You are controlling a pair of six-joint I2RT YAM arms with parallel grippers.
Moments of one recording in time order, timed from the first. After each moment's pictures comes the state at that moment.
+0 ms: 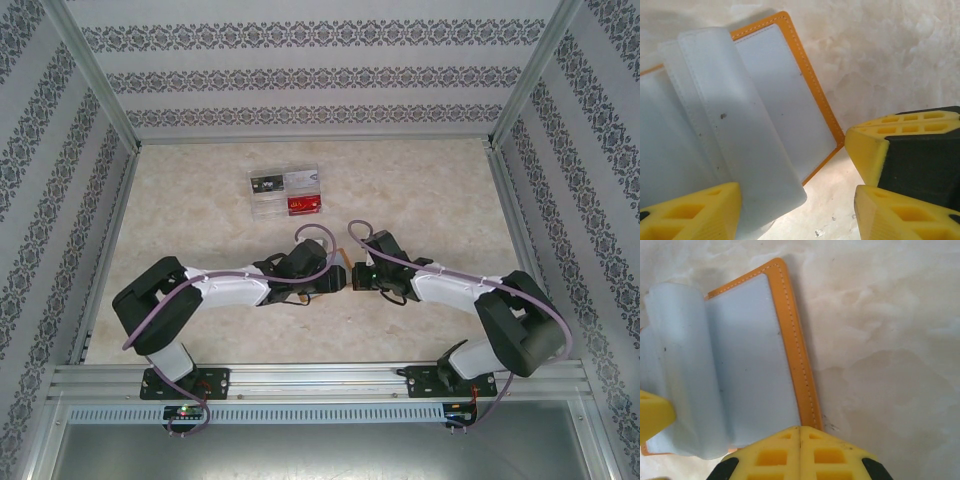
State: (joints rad) left arm -0.87 1.67 0.84 0.03 0.05 -0.86; right arm 0.58 1.44 0.60 -0.13 -0.14 0.58
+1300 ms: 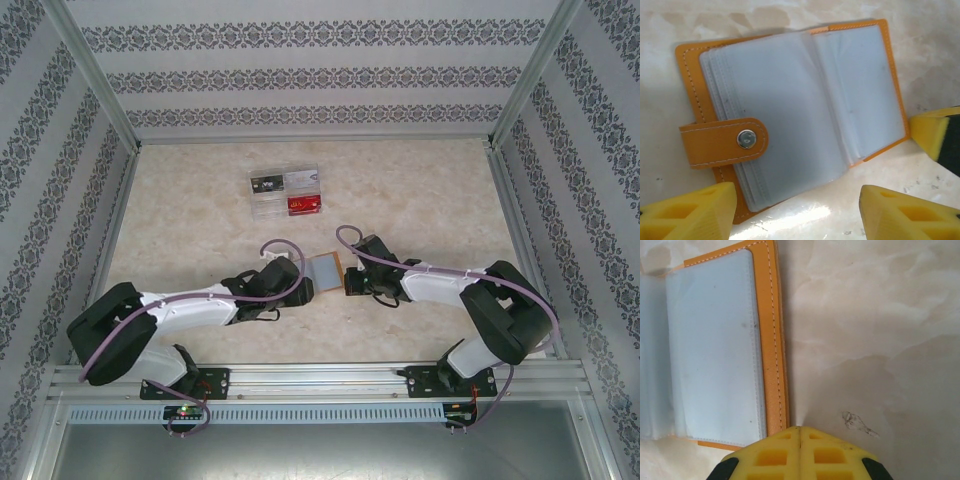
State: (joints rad) left arm -0.86 1.41 0.60 -0.10 -0.13 -0.89; right arm 0.65 1.52 0.61 -0.09 -0.15 0.60
